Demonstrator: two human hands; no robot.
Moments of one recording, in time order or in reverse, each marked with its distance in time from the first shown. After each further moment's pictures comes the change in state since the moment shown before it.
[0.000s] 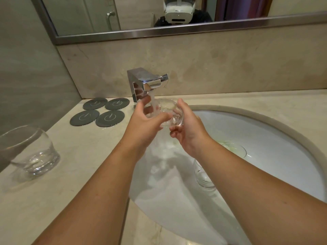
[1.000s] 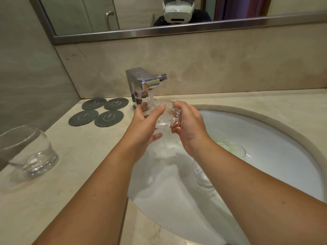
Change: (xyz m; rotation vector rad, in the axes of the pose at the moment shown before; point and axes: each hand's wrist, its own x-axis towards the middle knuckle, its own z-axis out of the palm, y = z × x) left_hand -0.002 0.002 0.001 -0.038 -0.020 -0.187; right_hand 0.001 0.000 0.000 -0.036 0.063 -0.173
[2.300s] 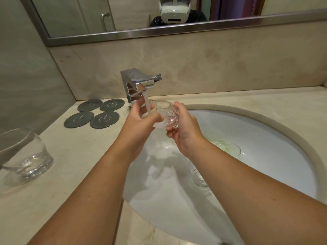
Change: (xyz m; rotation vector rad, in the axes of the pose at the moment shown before) left_hand -0.001 0.001 0.000 0.049 -0.015 0.127; right_hand -0.004 -0.002 0.002 0.036 0.046 0.169
